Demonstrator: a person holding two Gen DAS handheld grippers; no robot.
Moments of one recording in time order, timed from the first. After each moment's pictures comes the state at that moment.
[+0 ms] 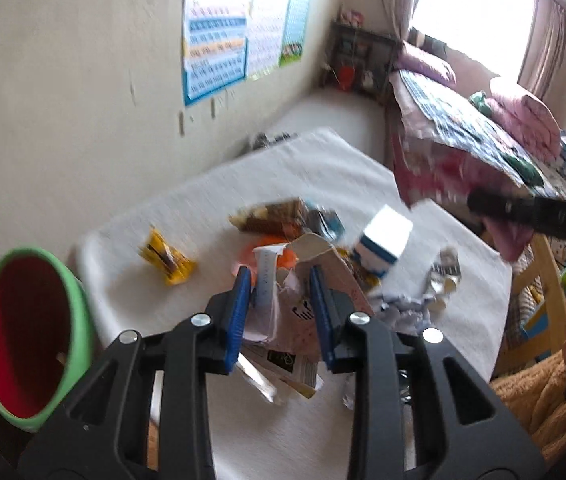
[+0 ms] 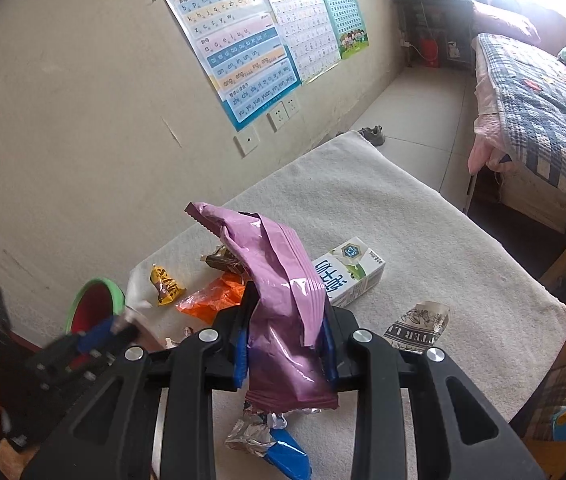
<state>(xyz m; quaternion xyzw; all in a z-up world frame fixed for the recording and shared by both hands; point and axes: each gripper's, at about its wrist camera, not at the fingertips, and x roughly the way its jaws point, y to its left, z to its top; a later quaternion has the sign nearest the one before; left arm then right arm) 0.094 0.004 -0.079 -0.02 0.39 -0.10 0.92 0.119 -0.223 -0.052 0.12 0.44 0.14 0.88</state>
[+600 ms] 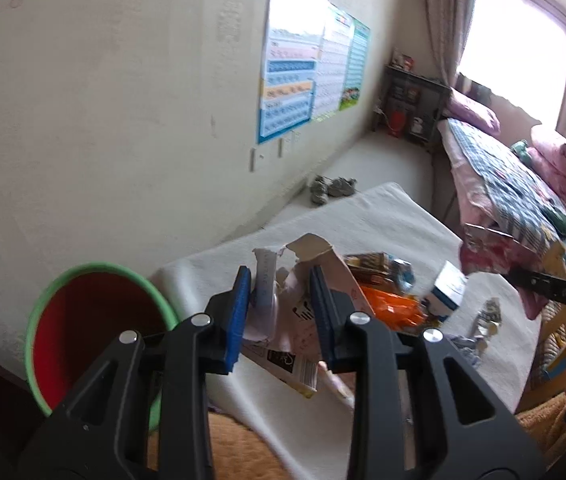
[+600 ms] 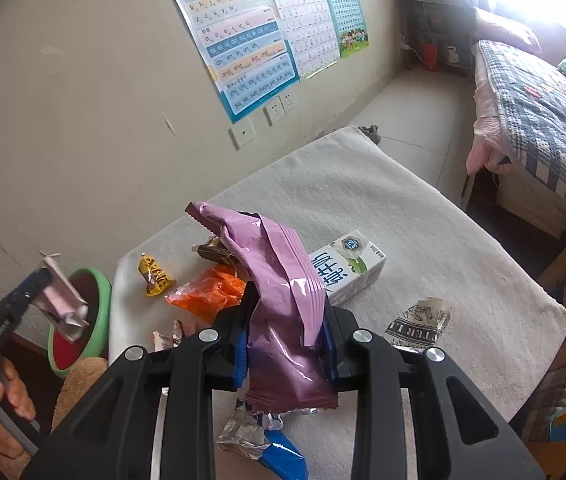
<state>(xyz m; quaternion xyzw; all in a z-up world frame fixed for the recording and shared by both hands) 0.082 0.094 -0.047 -0.04 0.33 -0.01 0.94 0.117 -0.208 -0.060 0.09 0.44 0.13 0.89</state>
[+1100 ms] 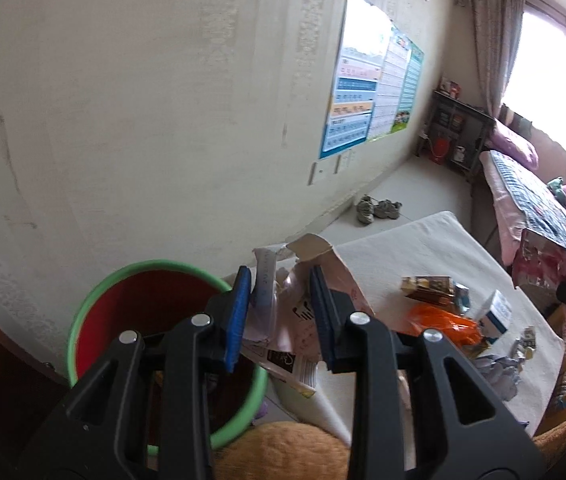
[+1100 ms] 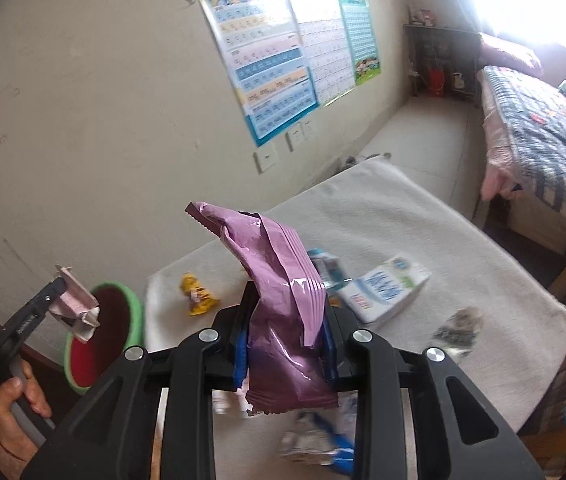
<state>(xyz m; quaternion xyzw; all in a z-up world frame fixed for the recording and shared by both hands) 0.072 0.172 -0.051 -0.08 0.31 0.07 0.94 0.093 -0.136 -0.034 0.09 0.40 0.15 0.90</state>
